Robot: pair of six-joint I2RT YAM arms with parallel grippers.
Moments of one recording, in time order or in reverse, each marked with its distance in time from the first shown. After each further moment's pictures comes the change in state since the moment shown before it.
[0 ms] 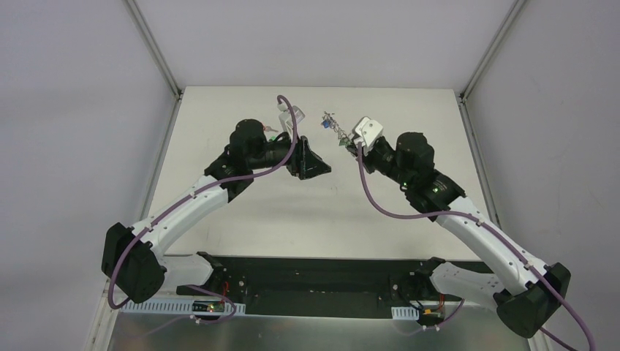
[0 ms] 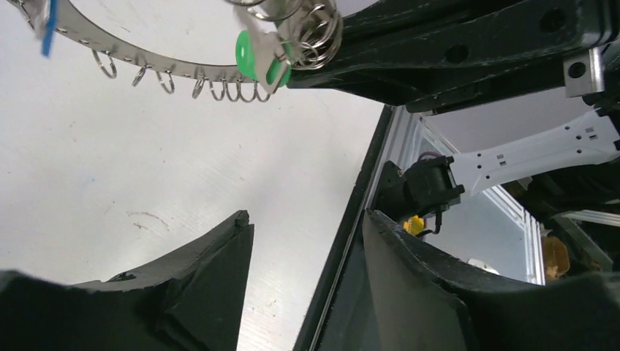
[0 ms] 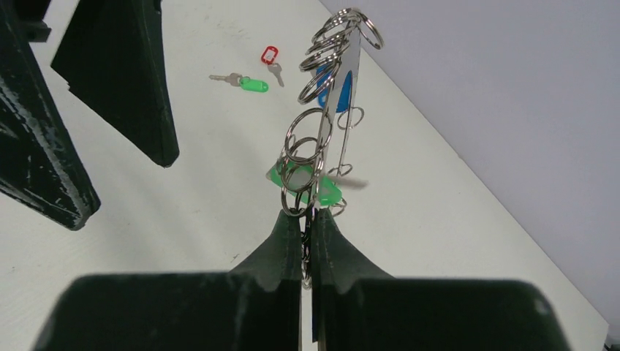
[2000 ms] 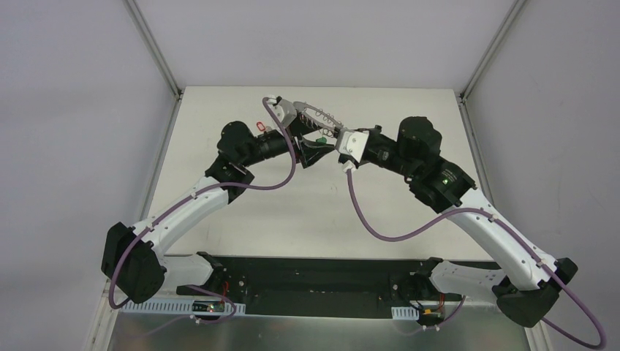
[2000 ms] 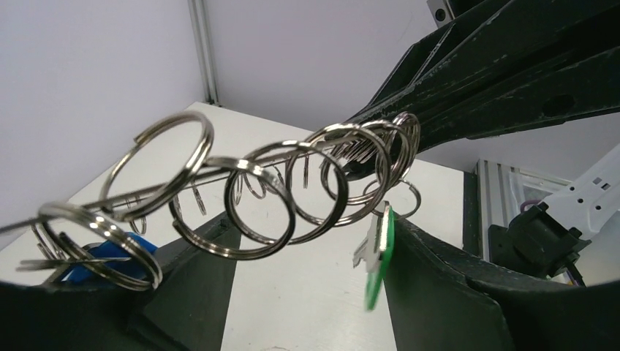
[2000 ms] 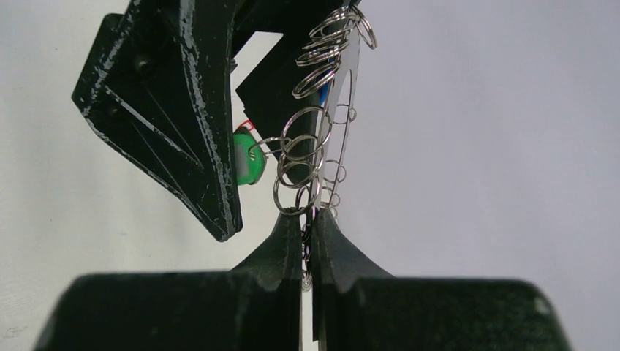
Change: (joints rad) left arm 0.000 -0.003 -0.026 0.420 -0.049 0.292; right arm 0.095 0.055 0.281 -0.147 -0.154 -0.477
